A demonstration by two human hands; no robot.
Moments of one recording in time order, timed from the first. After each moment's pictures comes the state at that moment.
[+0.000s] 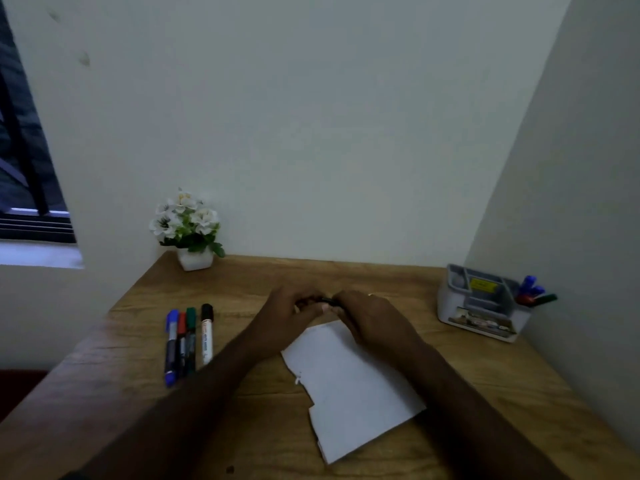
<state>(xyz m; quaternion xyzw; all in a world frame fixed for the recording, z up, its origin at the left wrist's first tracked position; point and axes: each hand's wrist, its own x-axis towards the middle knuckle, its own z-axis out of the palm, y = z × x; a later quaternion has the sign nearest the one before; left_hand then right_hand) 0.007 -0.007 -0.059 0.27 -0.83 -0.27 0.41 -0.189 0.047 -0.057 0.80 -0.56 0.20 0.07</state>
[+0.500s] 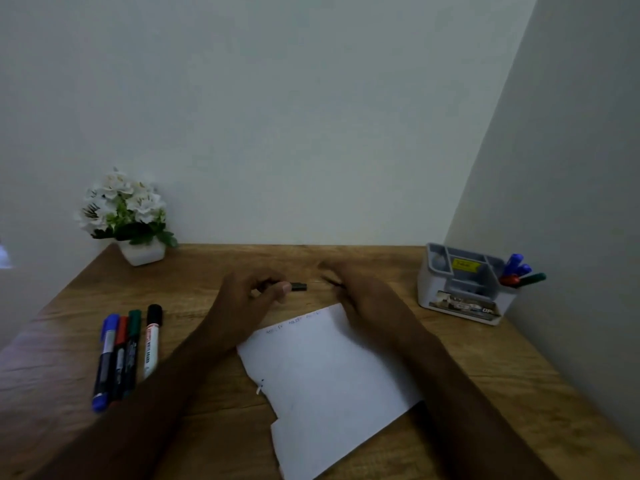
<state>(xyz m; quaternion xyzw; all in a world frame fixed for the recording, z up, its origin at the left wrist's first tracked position) -0.010 -0.032 -0.066 0.31 -0.79 -0.27 0.46 -0.232 0.035 -0.061 0.76 -0.58 0.29 0.03</state>
